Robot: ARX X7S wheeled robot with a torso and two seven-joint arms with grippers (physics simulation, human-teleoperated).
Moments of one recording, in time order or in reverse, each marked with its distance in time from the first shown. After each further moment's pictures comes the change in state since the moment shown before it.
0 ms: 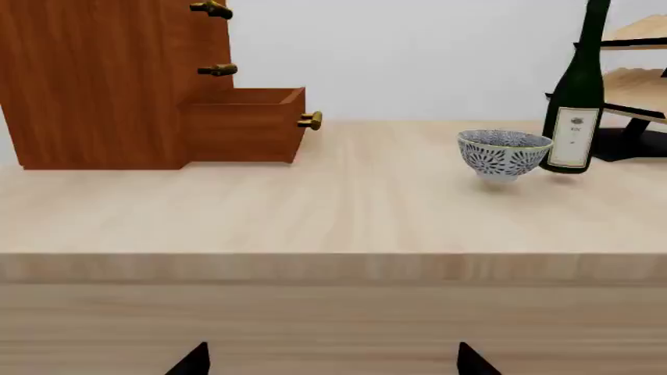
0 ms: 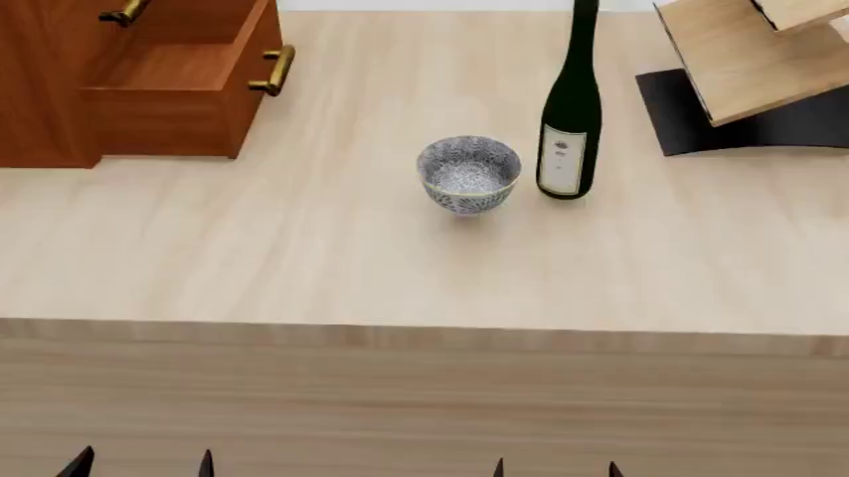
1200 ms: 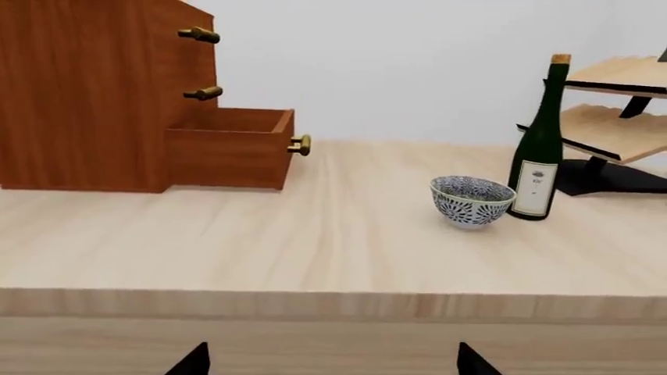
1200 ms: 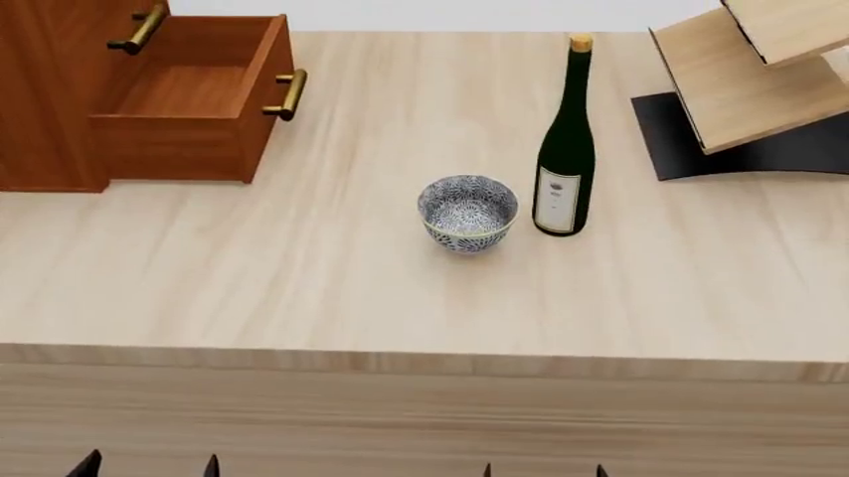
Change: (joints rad) left arm 0.023 -0.097 0.112 0.029 -0.137 0.024 -0.074; right arm 0.004 0.090 -0.135 0.012 0.081 -0.013 0.120
